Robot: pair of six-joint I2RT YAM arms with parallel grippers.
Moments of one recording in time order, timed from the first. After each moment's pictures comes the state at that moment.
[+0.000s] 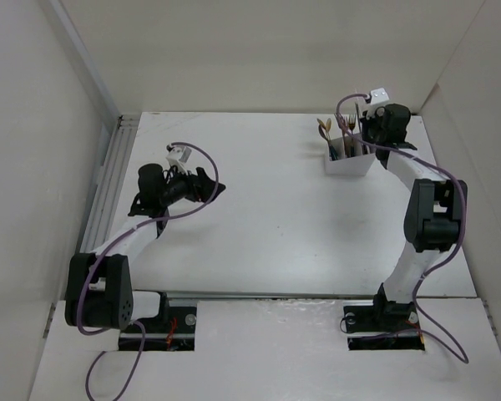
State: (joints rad) left arm -0.09 1.29 0.61 0.37 0.68 -0.28; right arm -0.05 1.87 1.38 0.14 -0.14 -0.27
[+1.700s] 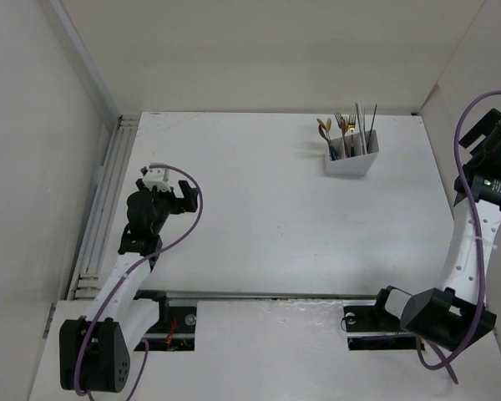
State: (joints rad) left arm -0.07 0.90 0.40 0.28 0.18 -0.16; right arm -0.48 1.16 1.32 -0.35 0.37 0.16
